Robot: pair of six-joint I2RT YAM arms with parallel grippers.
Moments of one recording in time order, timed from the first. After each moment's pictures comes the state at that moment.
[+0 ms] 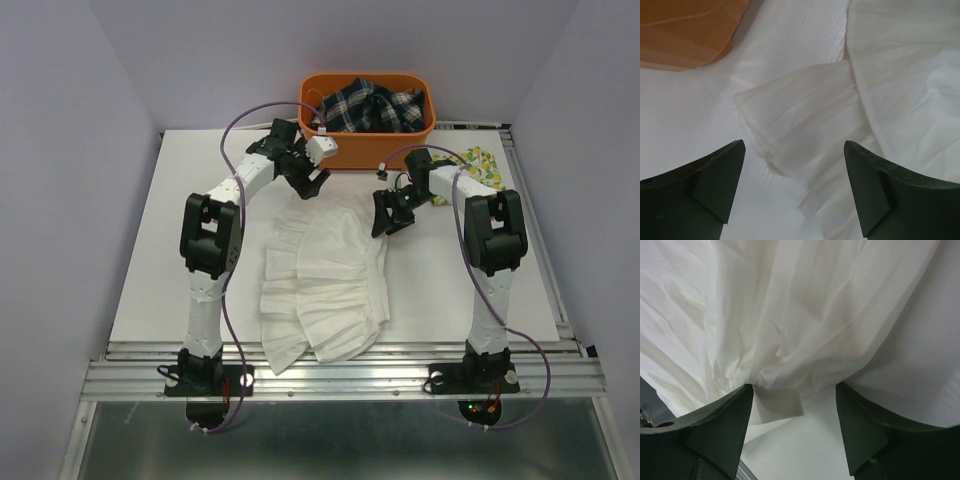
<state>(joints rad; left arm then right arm) -0.35 2.19 1.88 -0.57 0.41 0.58 0.21 2.16 1.64 -0.84 -0.67 -0.18</state>
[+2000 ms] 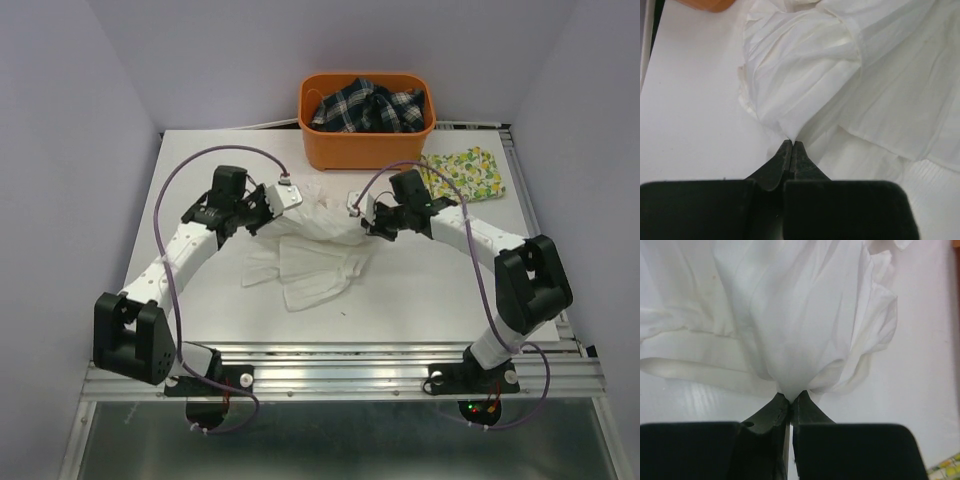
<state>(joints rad) -0.29 1.41 1.12 -0.44 0.37 0.79 0.40 1.66 1.17 -0.37 -0.52 -0.86</state>
